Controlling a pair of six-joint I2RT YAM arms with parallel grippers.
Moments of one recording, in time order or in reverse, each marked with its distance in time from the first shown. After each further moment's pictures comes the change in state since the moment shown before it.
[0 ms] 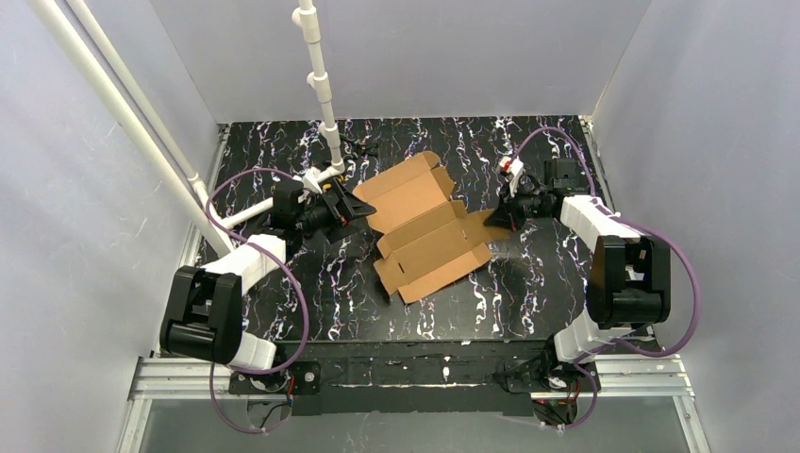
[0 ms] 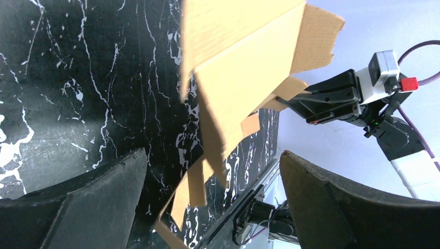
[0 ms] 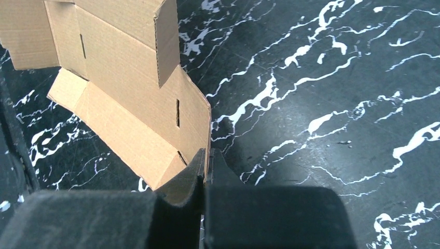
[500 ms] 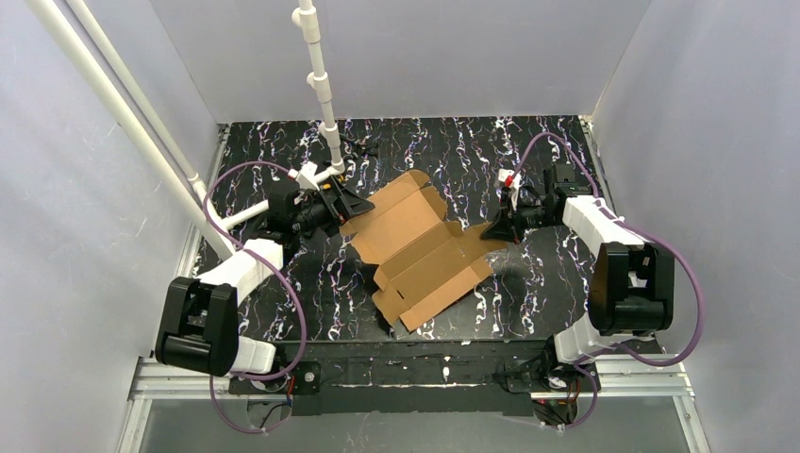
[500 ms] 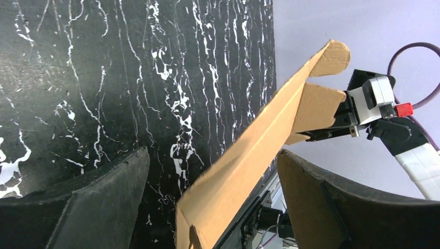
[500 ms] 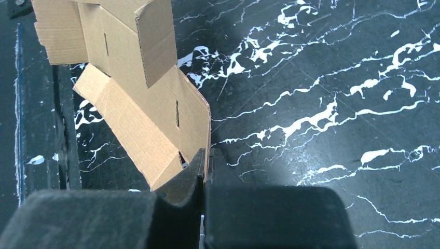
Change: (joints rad) left arm 0.000 -0.061 -0.019 0.055 -0.027 0.031; right arm 0.001 -0.037 0.005 -0.275 -0.172 -0.332
